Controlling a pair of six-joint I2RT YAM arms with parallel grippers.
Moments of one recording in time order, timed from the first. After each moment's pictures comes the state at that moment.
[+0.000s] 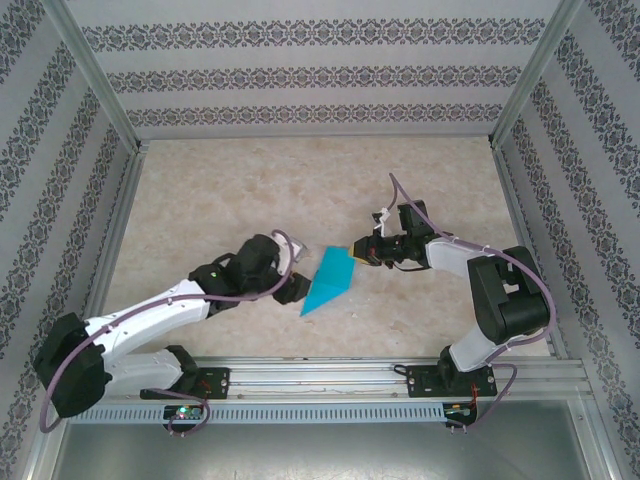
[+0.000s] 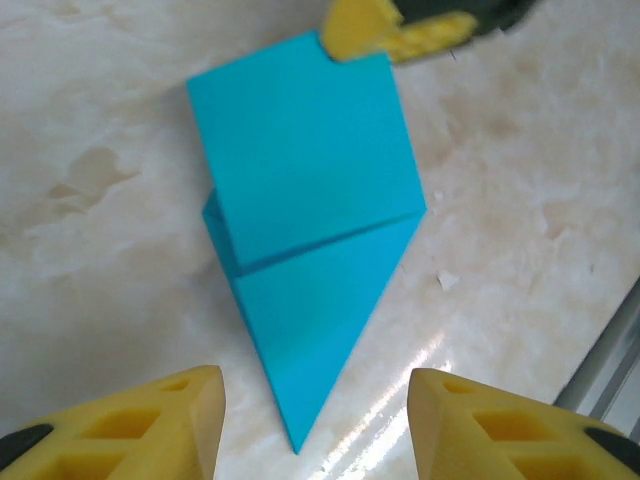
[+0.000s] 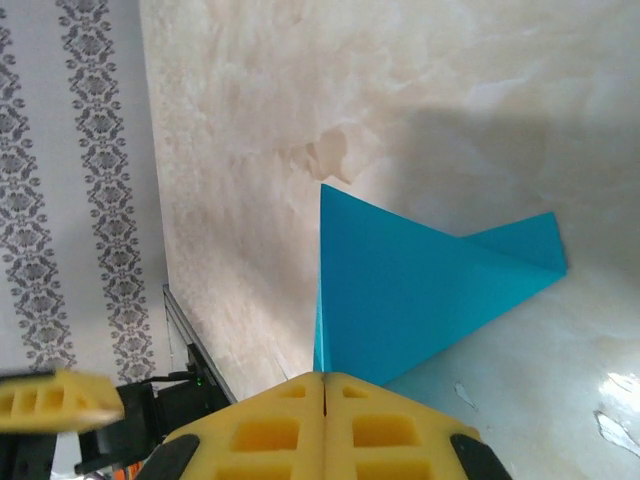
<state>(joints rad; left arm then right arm) -0.87 1.20 0.77 -0.38 0.06 -0.26 0.25 1.61 0.75 -0.09 -0.90 0.66</state>
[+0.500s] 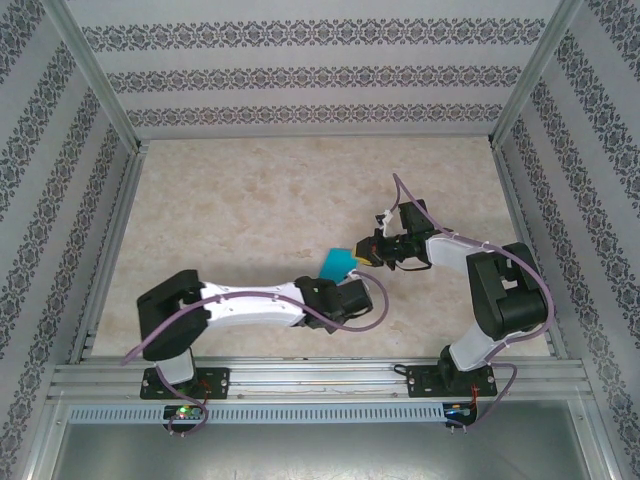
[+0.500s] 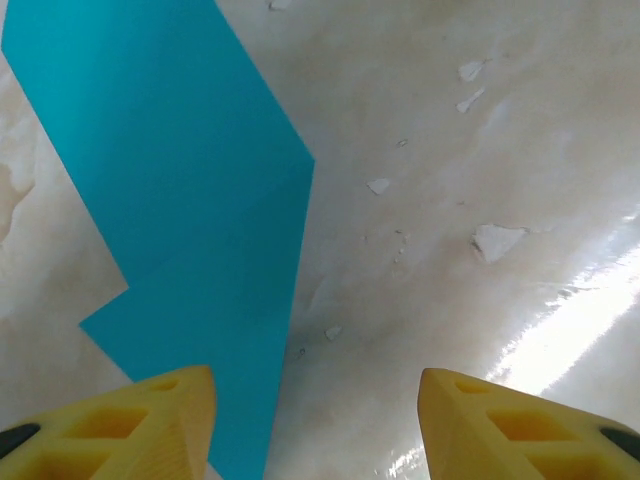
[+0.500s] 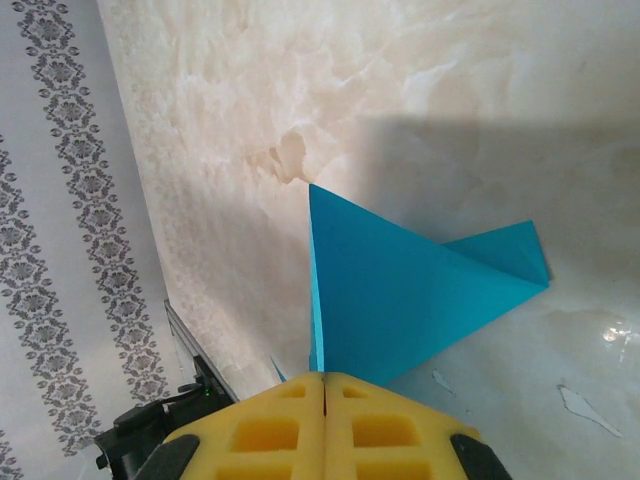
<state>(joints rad) -1.20 1.78 1.17 -0.64 -0.39 -0.26 0.24 1.63 0.78 -0.15 -0.88 0.70</state>
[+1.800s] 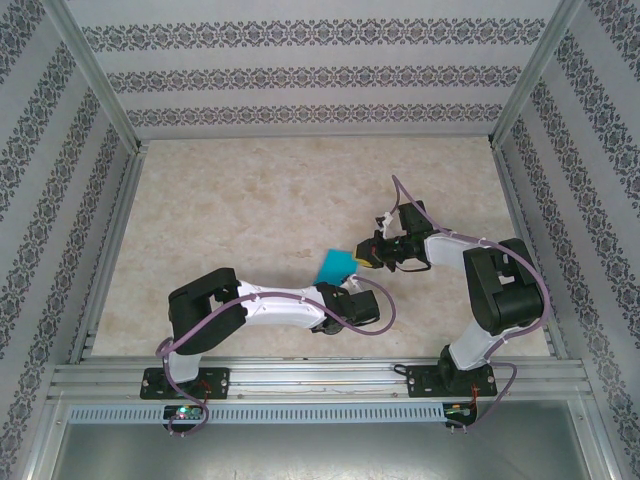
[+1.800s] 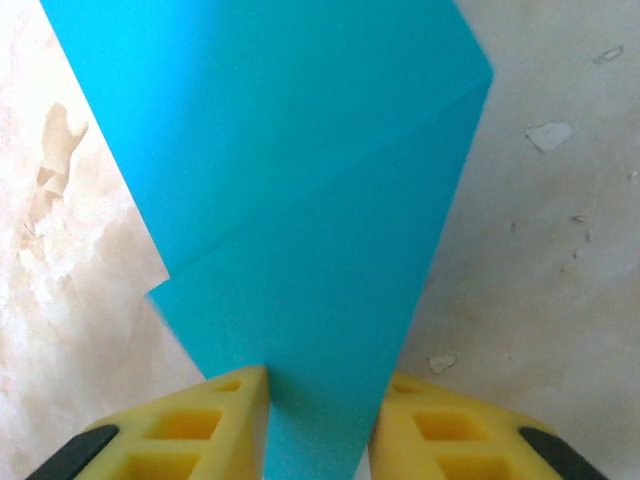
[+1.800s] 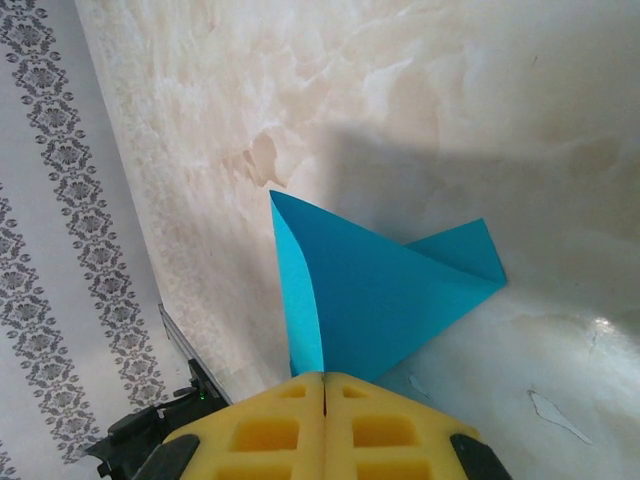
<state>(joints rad) -1.21 1.92 1.22 -0.73 -0.57 -0.33 0.23 1.67 0.78 -0.15 -0.87 0.70</state>
